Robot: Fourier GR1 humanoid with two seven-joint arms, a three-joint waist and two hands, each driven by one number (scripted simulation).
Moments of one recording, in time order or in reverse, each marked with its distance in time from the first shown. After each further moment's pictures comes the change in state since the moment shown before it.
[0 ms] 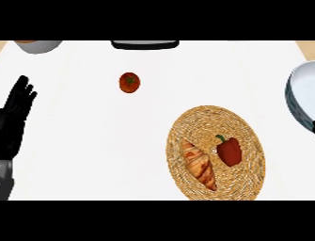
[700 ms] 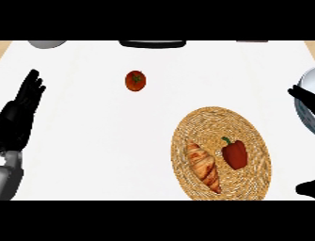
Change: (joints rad) left arm -0.067 -0.042 0.005 0.054 -0.042 -0.042 0.001; right arm -0.440 -0.137 0.089 0.026 -0.044 0.385 0.488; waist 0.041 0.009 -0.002
